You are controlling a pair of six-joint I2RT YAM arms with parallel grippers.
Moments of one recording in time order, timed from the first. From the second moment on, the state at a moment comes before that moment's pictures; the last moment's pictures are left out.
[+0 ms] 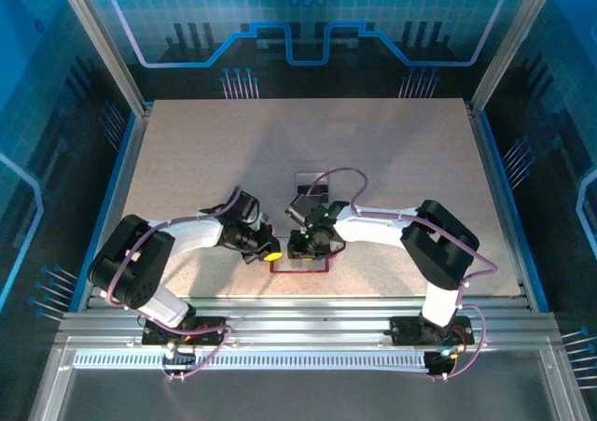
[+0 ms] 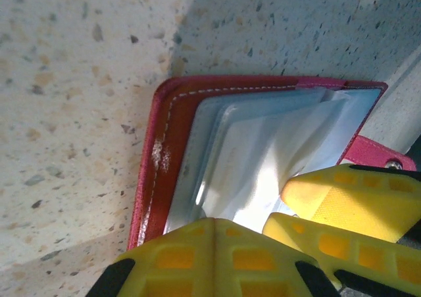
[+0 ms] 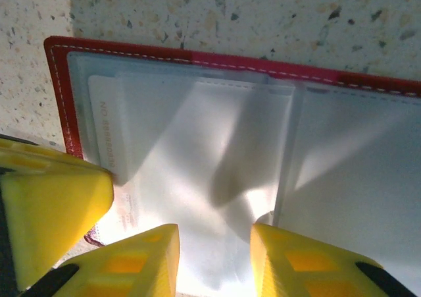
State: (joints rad) left arm -0.43 1.55 0.64 -0.28 0.64 -0.89; right arm 0.91 1.80 1.07 -0.51 -0.21 0.90
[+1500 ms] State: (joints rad) left arm -0.44 1.58 0.65 -0.16 0.68 -0.99; right arm 0.88 1.73 0.96 -0.37 -0.27 0.95
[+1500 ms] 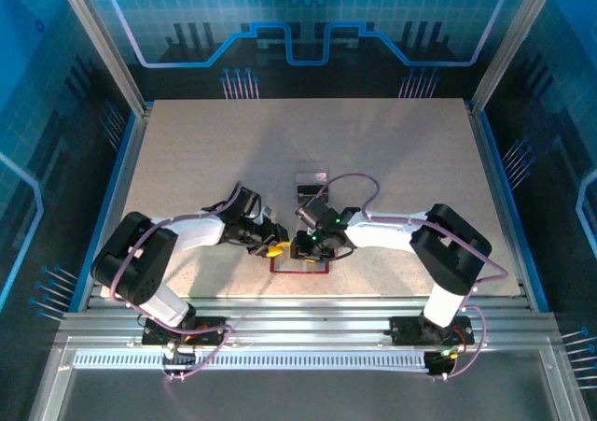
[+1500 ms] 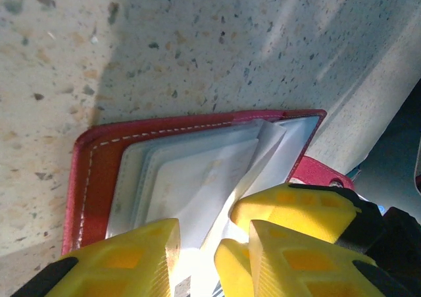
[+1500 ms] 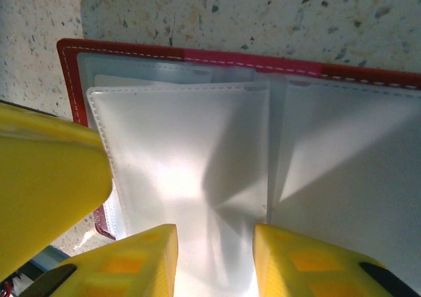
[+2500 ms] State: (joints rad) left arm -0.45 1.59 0.64 -0.07 0.74 -1.06; right arm 0.87 1.52 0.91 -0.40 -0.25 0.96
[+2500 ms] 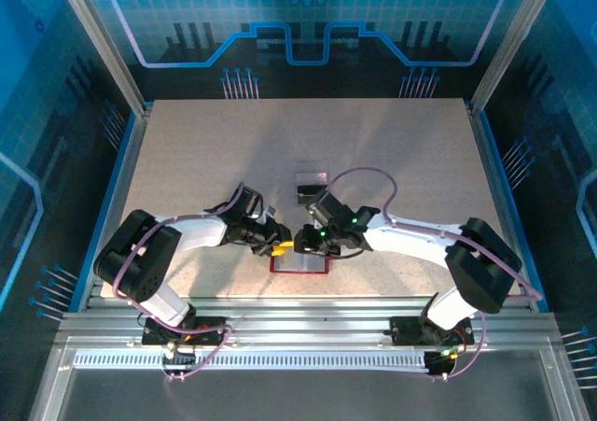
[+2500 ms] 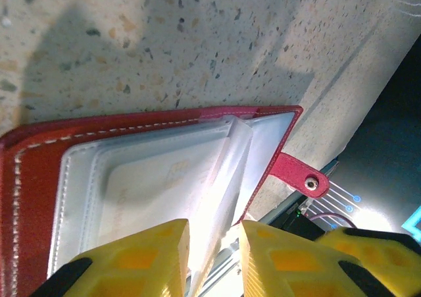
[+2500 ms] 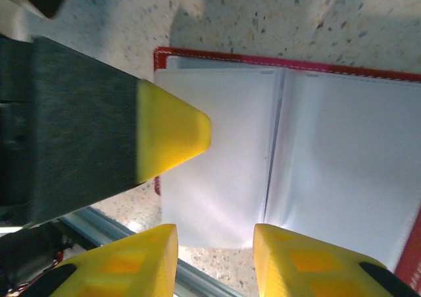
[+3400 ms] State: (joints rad) left arm -0.63 1.73 0.86 -0.12 0.73 -1.05; right arm 0.69 1.21 0.75 -0.51 -0.21 0.93
